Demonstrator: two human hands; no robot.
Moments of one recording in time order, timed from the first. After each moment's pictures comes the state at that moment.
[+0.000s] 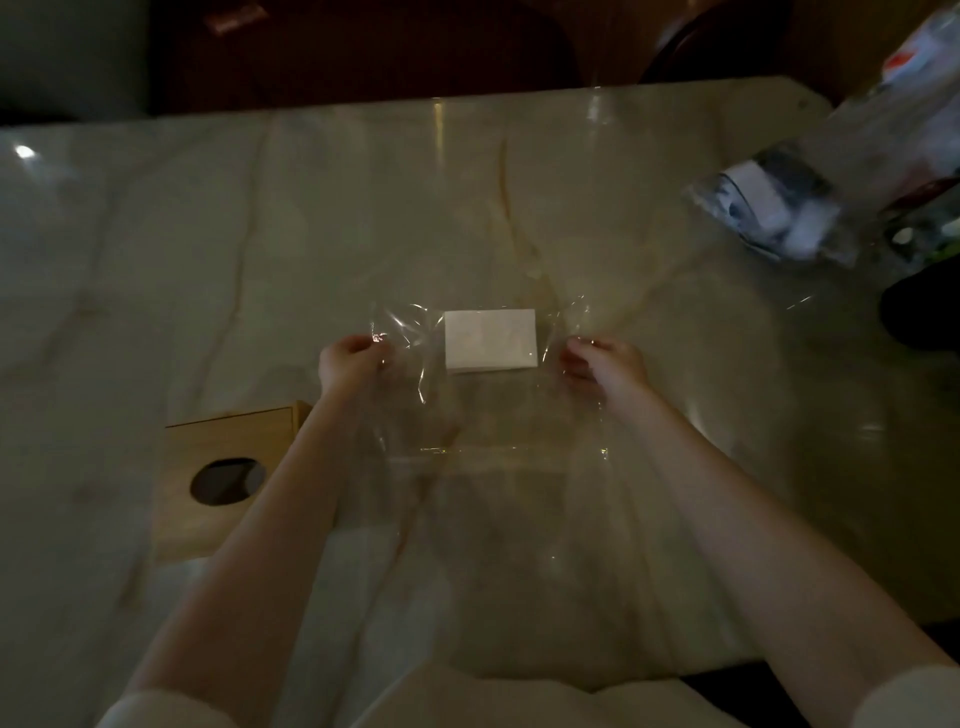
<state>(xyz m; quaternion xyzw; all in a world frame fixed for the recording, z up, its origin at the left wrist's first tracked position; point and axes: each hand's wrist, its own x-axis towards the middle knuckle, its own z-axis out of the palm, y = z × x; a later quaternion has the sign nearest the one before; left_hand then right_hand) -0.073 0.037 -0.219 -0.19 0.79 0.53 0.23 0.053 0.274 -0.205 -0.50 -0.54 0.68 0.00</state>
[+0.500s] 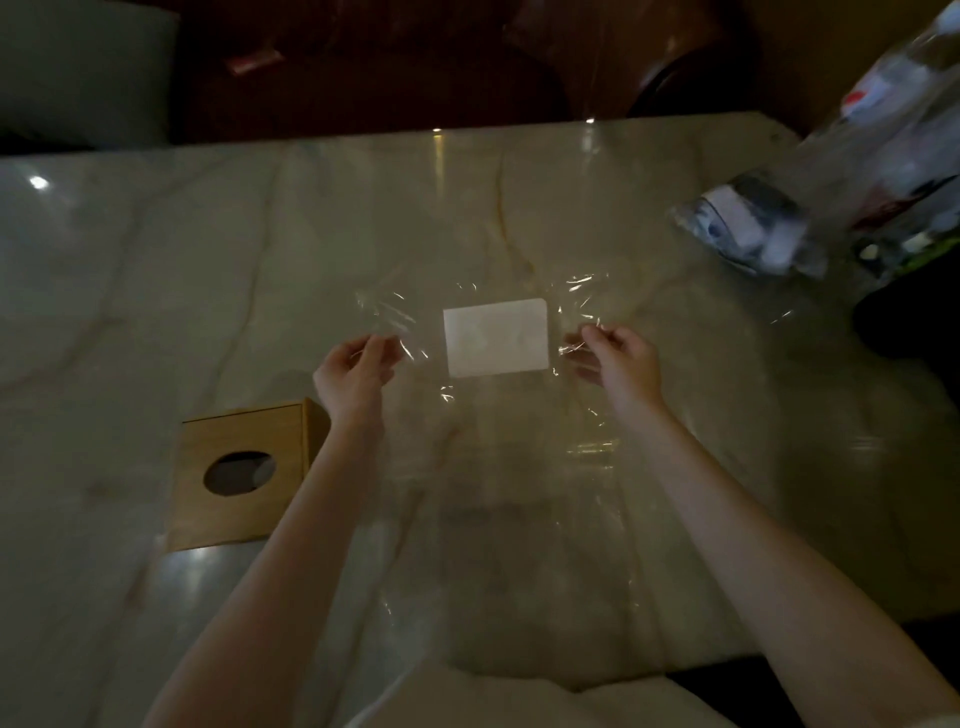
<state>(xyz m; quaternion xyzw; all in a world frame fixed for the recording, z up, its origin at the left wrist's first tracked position) -0.030 0.042 -0.171 -0.20 0.68 0.70 0.09 0.070 0.262 -0.160 -0.39 -0.58 0.70 0.15</state>
